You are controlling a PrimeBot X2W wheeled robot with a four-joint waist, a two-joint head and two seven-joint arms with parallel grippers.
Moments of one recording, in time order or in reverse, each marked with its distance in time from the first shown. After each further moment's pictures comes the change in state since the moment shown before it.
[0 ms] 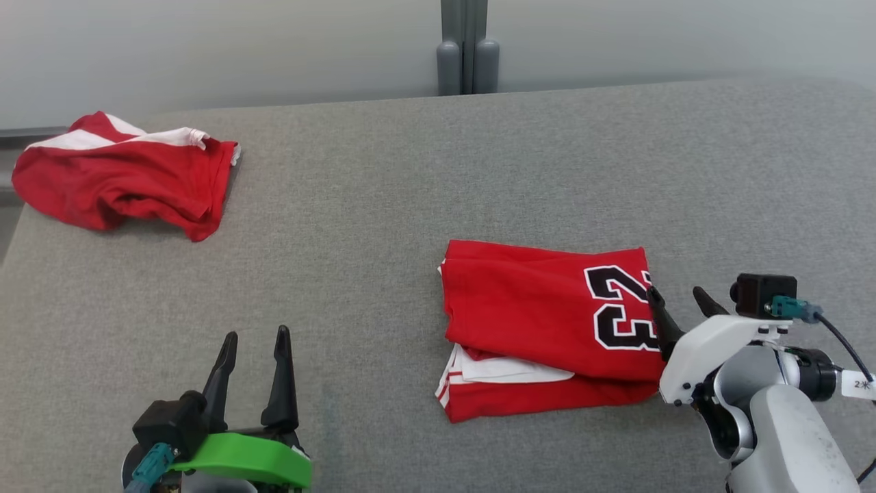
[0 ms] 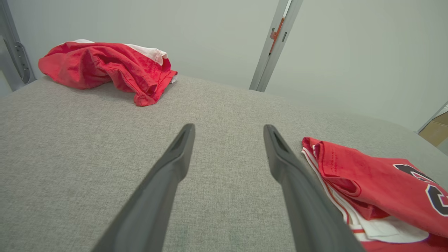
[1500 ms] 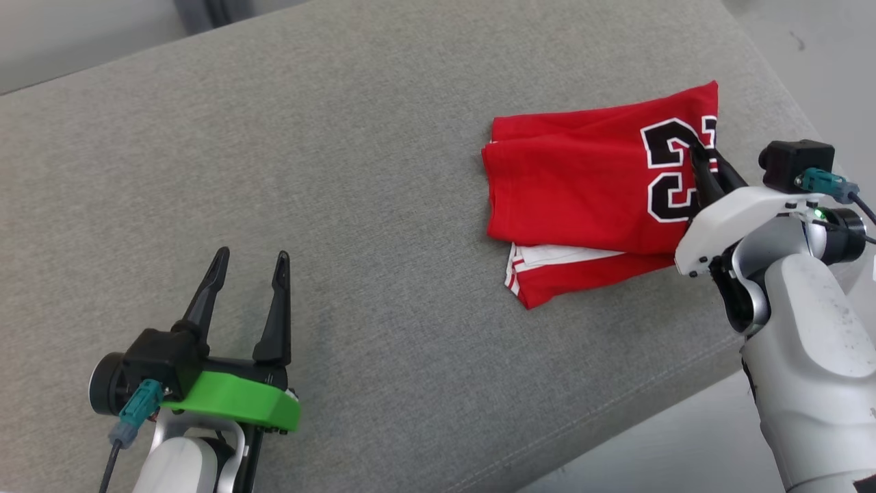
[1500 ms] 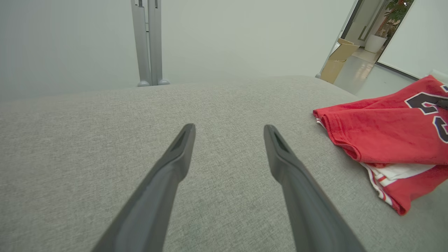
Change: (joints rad) left arm -0.116 0.055 -0.001 -0.137 0.141 -0.026 0.089; right arm -0.353 -0.095 0.047 0.206 -0.007 0.001 -0.146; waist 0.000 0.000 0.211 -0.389
